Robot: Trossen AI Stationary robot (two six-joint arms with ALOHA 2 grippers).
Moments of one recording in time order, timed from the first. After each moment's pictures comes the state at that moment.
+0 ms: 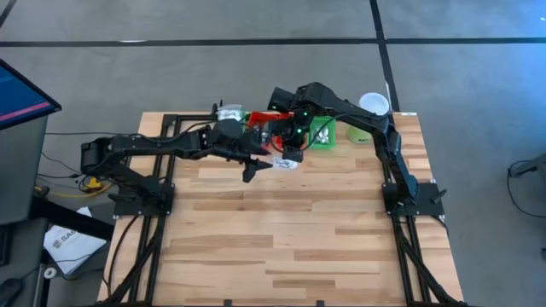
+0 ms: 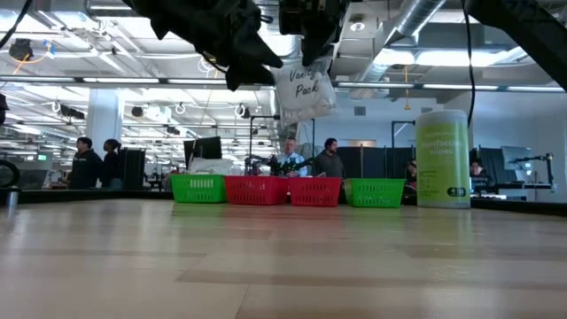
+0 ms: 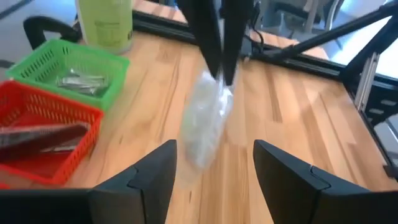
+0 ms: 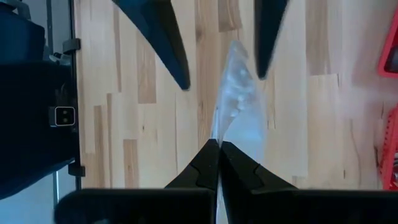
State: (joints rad) left arm 0.26 1.40 0.98 -0.08 0.23 -0.08; right arm -0.33 2.13 2.36 -1.56 -0.47 -0.21
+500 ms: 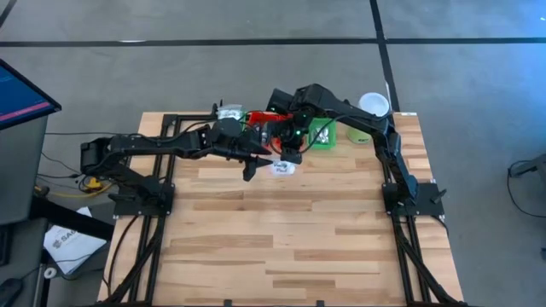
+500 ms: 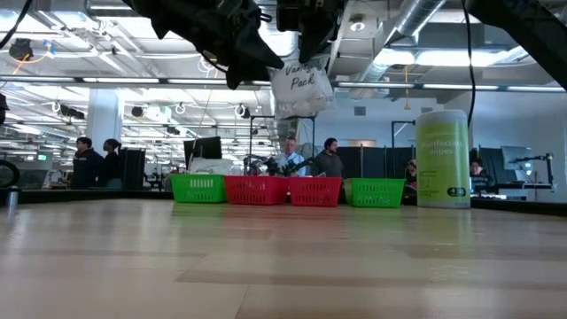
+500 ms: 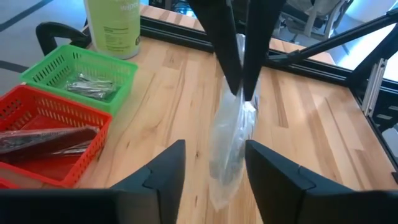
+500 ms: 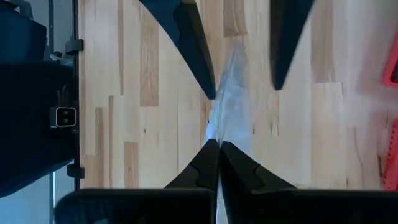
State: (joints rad) left arm 0.27 1.40 0.99 -0.06 0.21 -0.09; right arm -0.32 2.13 2.36 -1.54 -0.47 -0.21
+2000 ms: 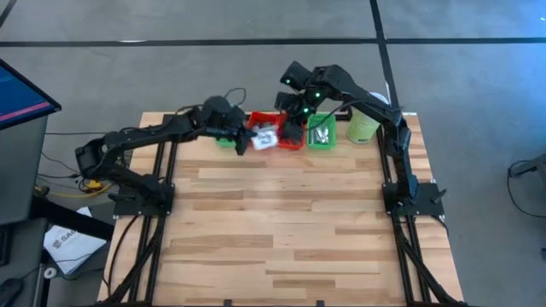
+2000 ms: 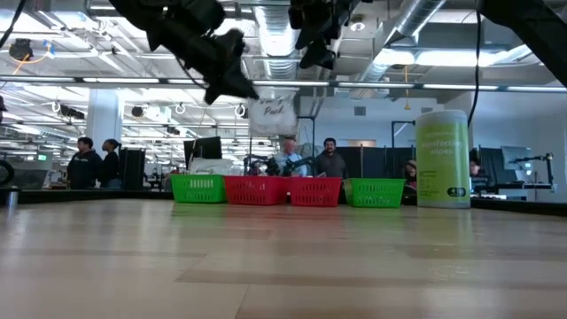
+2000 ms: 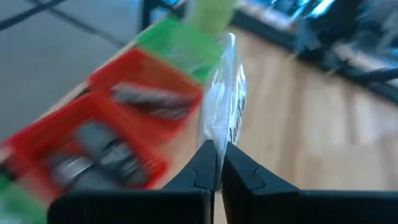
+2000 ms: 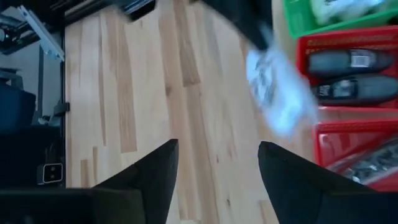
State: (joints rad) left arm 0.53 1.37 0.98 -0.18 0.22 -0.12; right arm -0.45 2.06 2.36 -1.42 -0.47 -0.12
